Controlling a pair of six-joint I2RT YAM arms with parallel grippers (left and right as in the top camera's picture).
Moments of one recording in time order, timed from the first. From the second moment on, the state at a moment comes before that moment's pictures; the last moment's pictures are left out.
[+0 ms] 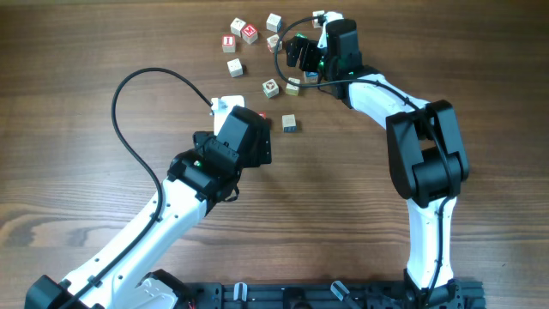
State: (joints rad) left arm -0.59 1.33 0.95 -0.60 -0.33 -0.54; right arm 0.31 2.29 1.55 0.14 -0.17 0.44
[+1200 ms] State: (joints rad) left arm -0.59 1.33 0.95 -0.60 -0.33 -0.54; right arm 0.27 2.37 1.68 -0.09 -0.05 0.38
